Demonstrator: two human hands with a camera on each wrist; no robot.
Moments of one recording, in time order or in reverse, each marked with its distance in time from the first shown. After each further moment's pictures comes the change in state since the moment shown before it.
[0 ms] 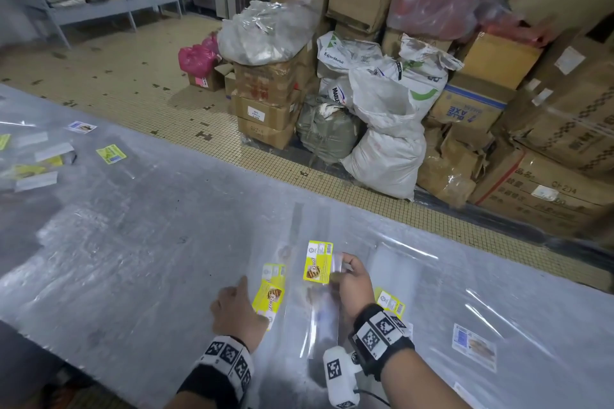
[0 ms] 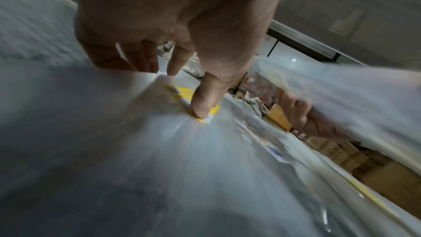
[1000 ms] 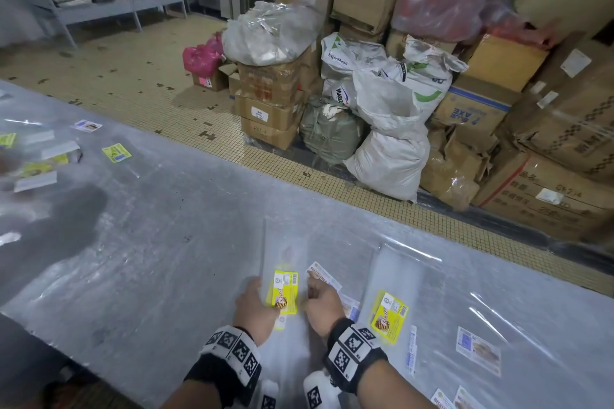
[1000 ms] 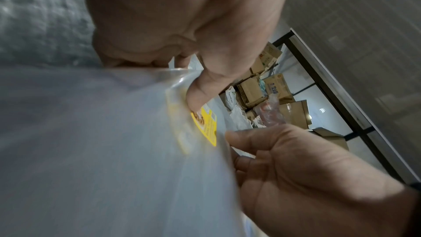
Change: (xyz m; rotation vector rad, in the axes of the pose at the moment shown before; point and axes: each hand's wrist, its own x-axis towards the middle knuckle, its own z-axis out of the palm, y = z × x) left_hand 0.010 0.012 0.013 -0.530 -0.114 -0.014; right_hand -0.004 0.057 0.032 -0.556 -0.212 -0.080
